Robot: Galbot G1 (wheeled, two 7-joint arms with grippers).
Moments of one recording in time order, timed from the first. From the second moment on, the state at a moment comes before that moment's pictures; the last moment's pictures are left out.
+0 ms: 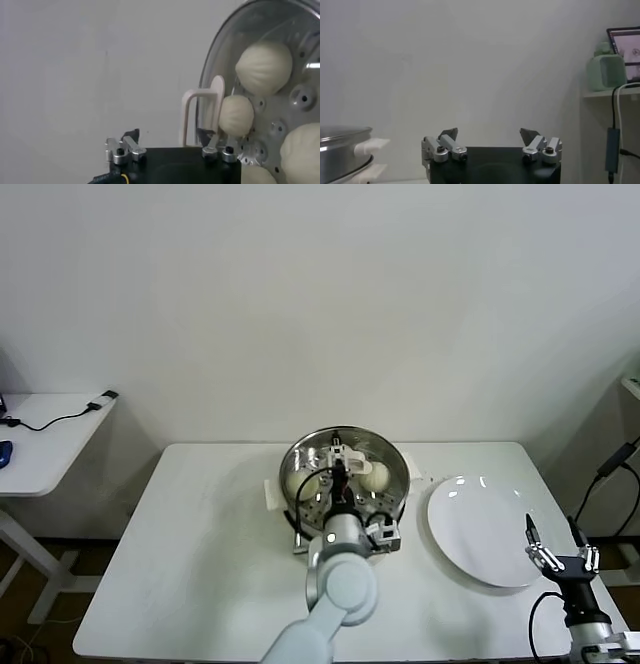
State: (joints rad) left arm 0.97 -1.61 0.17 -1.74 1.66 0.74 0.35; right arm -1.44 1.45 1.06 1.67 0.43 0.25 -0.52
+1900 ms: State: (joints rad) left arm 1.73 -1.52 -0.64 -2.14 0.09 0.14 0.11; right arm -1.65 1.46 0.71 1.81 0.26 0.22 -0.27
